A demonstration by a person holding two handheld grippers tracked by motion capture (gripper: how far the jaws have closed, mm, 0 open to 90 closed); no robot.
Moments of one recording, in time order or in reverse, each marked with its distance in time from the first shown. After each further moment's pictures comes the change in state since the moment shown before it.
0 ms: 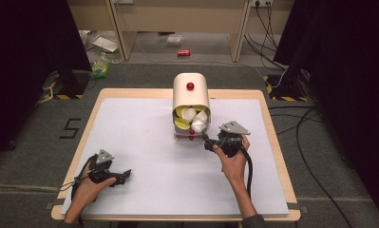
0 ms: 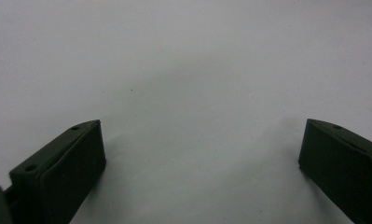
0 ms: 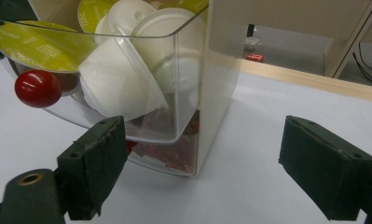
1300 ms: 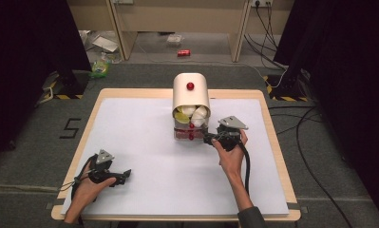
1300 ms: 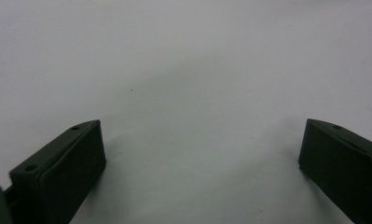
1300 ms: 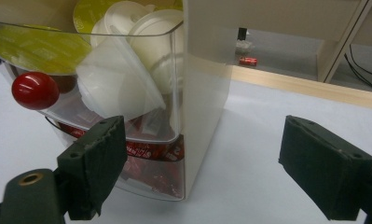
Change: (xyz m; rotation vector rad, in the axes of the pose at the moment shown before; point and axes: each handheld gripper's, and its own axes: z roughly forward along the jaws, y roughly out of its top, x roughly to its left) left arm 0.000 0.000 0.000 0.000 0.000 0.000; right arm -0.006 0.006 0.019 -0.023 -0.030 0.024
